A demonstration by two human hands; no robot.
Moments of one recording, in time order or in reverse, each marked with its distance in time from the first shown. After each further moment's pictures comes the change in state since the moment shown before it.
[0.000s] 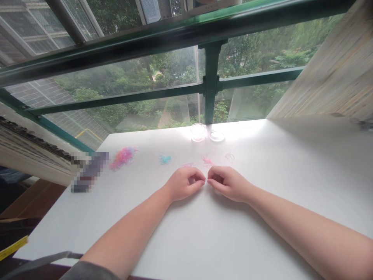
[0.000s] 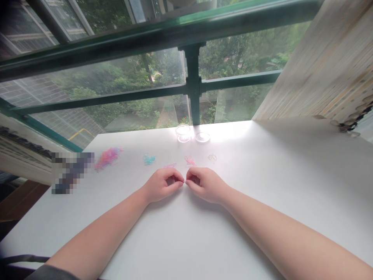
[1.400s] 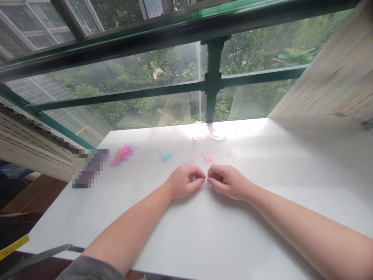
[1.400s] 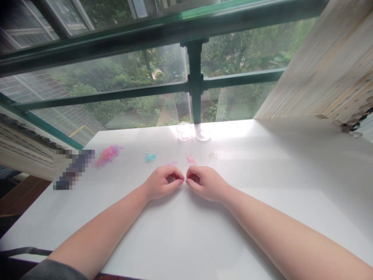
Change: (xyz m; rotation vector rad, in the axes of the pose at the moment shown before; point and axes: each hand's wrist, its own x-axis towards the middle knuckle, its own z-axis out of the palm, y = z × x) left_hand 0.000 0.000 0.001 0.004 0.005 0.022; right_hand 0.000 -0.002 -0.001 -0.047 -0.020 0.022
